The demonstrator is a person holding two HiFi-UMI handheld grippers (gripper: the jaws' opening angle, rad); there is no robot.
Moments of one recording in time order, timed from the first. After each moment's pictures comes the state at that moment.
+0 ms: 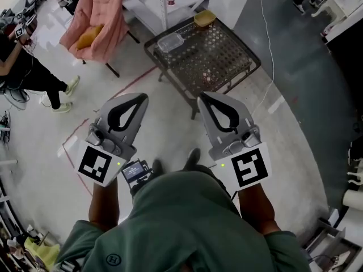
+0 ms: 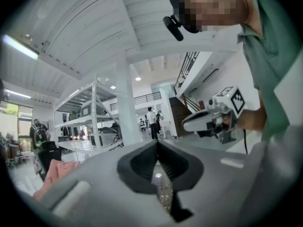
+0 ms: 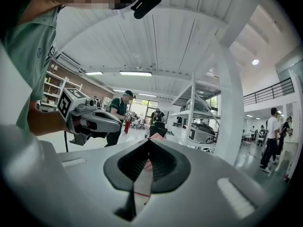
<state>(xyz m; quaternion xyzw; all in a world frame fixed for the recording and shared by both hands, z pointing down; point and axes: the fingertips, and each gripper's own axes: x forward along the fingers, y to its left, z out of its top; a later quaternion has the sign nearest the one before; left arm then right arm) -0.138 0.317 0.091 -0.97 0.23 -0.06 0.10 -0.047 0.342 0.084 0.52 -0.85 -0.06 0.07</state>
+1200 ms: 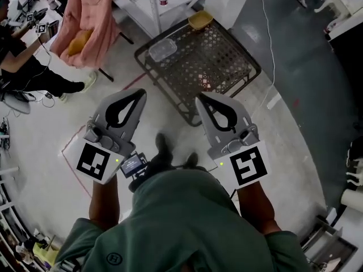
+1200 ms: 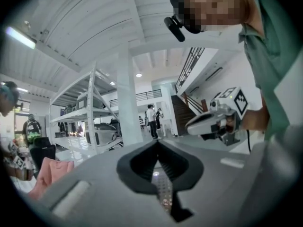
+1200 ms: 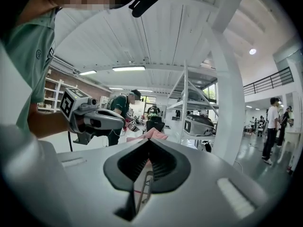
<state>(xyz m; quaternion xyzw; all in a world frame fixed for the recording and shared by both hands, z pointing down) -0.067 0.184 0.108 -0.97 0.23 -0.08 0.08 0.020 0.216 0.110 0.52 -0.85 -0.02 0.08</state>
